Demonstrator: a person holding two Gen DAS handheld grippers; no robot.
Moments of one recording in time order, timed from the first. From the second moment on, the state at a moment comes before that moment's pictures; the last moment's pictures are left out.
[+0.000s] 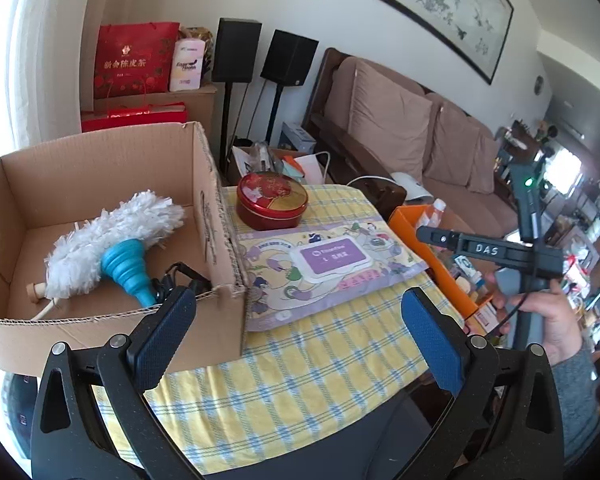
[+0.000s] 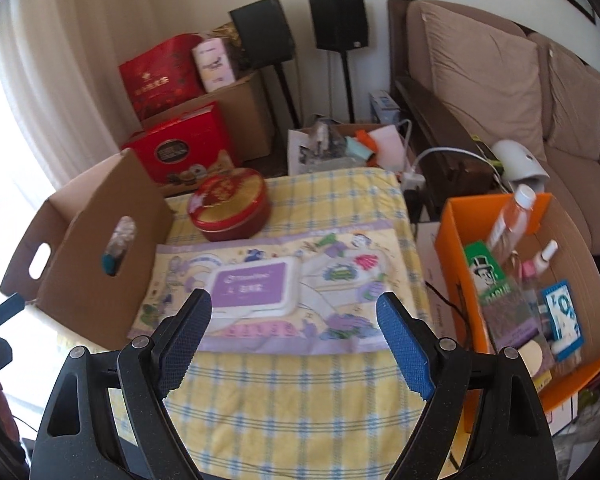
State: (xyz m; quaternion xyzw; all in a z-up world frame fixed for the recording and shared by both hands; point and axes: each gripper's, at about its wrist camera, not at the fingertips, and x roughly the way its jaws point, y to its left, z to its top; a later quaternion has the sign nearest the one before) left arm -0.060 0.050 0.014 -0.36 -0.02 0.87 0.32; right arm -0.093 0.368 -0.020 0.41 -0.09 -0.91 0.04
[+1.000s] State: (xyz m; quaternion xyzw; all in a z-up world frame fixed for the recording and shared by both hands) left arm -0.074 0.166 -0.044 -0.42 -0.01 0.83 0.38; right arm -0.129 0.449 -0.101 0.46 -0.20 -0.87 0.03
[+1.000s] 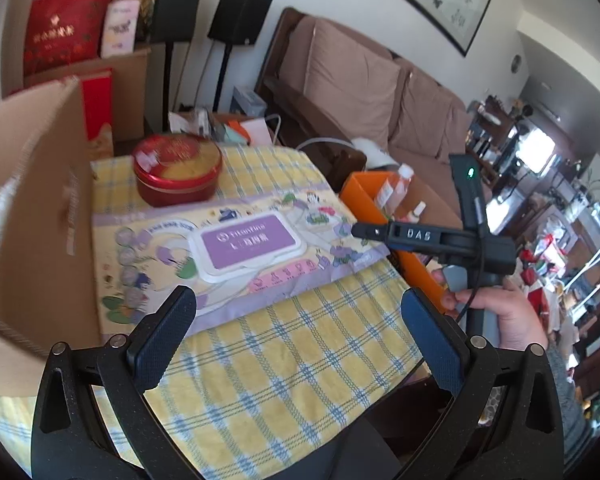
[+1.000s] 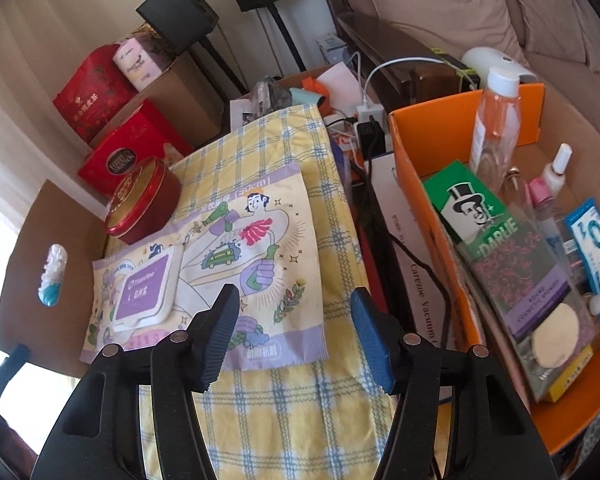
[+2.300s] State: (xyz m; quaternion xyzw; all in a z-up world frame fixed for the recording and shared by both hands) left arm -0.076 0.171 -0.119 -0.55 -0.08 0.74 0.38; right arm -0.011 0.451 -0.099 0.45 -0.23 -0.86 0.08
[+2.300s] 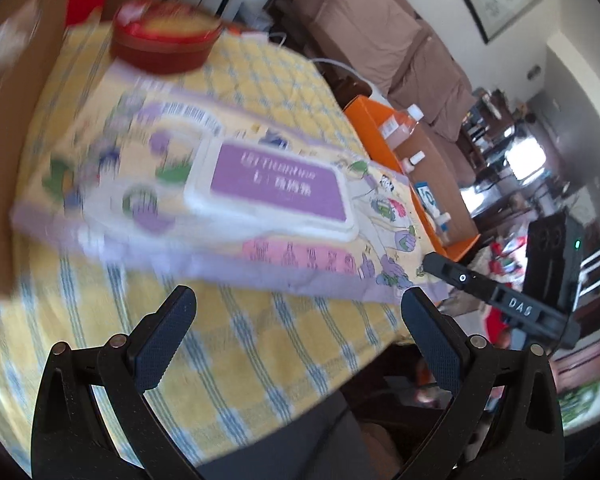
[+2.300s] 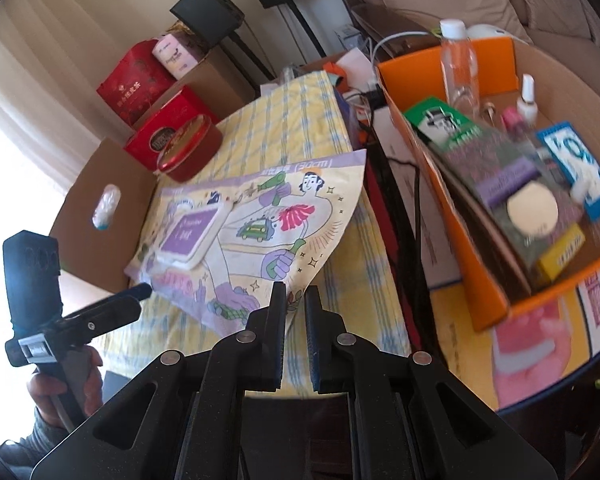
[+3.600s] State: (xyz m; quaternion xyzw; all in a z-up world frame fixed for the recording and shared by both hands) left arm -0.059 0.188 -0.044 -0.47 -0.18 0.73 0.45; right arm 0.040 0.449 -0.029 0.38 -0.23 -0.89 0.08
